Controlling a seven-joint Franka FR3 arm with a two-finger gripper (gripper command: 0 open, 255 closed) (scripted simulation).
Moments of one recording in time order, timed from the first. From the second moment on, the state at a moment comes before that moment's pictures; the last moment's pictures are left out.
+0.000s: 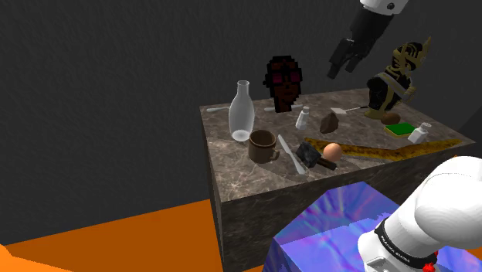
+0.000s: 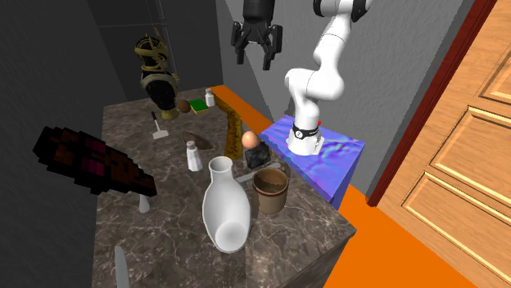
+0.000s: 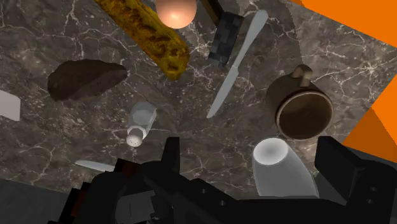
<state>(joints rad) 0.01 -0.76 -0.07 -2.28 -0.04 1.71 -0.04</state>
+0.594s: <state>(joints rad) -0.03 -0.84 -0.18 -2.53 -0.02 1.86 -0.08</state>
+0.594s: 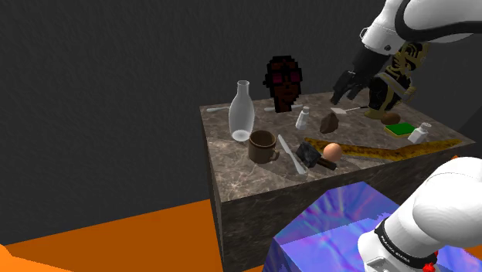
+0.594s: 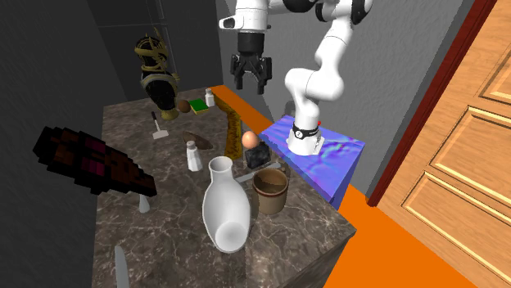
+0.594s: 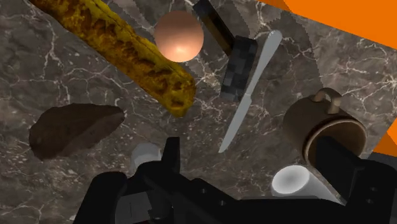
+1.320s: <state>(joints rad) -0.12 -0.85 -0.38 -2.84 -0.02 2.09 -0.19</state>
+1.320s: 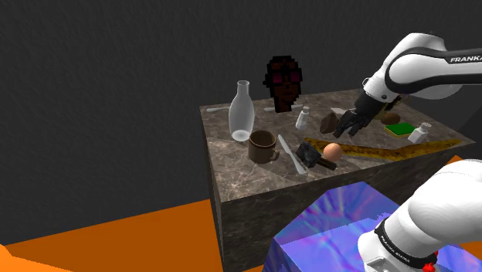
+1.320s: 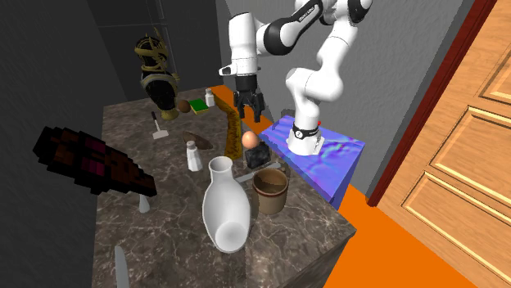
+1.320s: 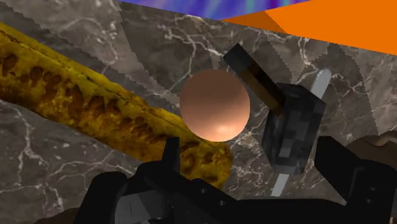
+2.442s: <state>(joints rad) -0.10 -0.72 -0.48 -2.99 0.00 2.35 -0.25</state>
